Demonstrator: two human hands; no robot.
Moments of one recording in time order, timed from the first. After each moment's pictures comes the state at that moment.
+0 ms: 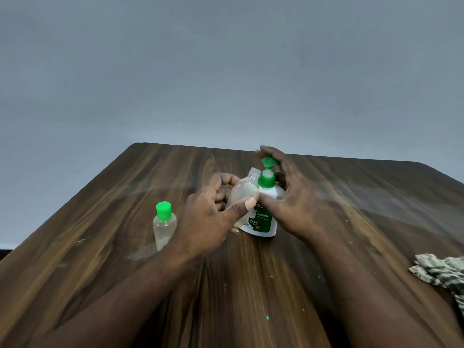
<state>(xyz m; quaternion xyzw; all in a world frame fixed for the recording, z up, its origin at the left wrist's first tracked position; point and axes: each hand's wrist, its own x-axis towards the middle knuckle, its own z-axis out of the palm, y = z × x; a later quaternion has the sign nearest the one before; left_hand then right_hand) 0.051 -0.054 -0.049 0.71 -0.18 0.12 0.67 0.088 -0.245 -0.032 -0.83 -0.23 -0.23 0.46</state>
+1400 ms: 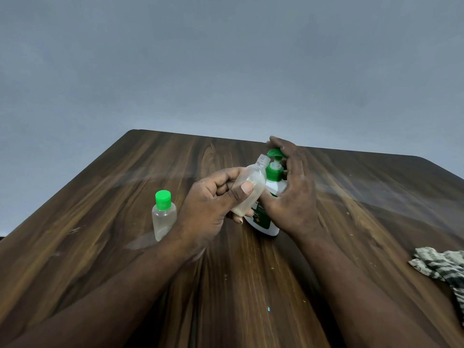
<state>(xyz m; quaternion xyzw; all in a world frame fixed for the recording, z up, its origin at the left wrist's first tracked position) 0.053 -0.056 -0.053 0.60 -0.20 0.03 0.78 0.094 -0.233 -0.053 -0.79 -0.24 -0.40 0.39</state>
